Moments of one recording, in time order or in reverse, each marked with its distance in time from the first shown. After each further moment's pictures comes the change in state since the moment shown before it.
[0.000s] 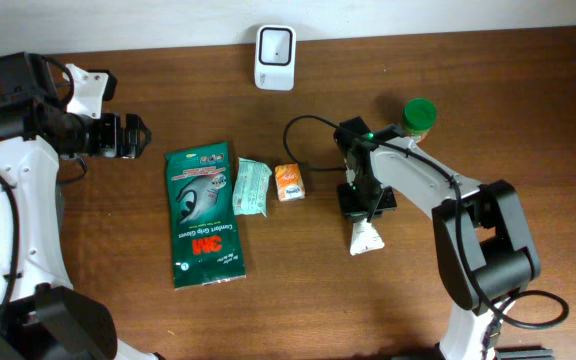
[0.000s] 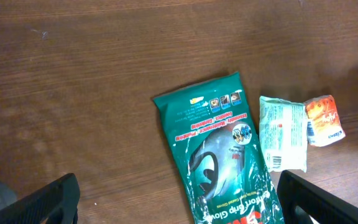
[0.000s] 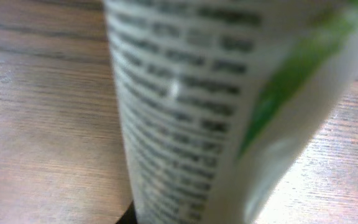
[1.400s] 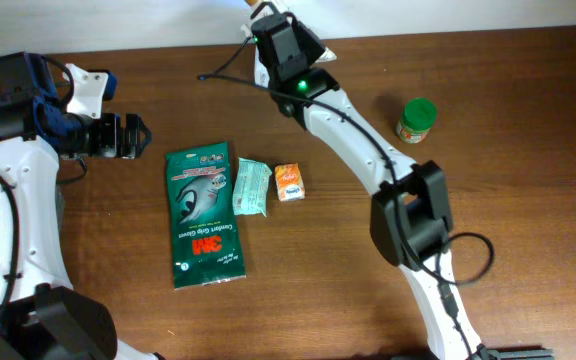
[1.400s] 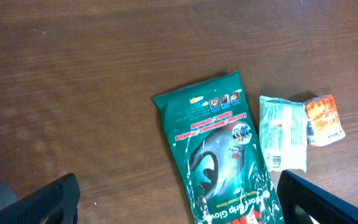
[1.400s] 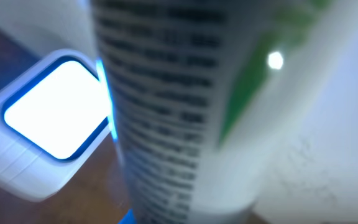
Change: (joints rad) left arm 0.000 0.000 0.000 0.002 0.000 0.000; right arm 0.155 0.440 0.862 0.760 0.714 -0.855
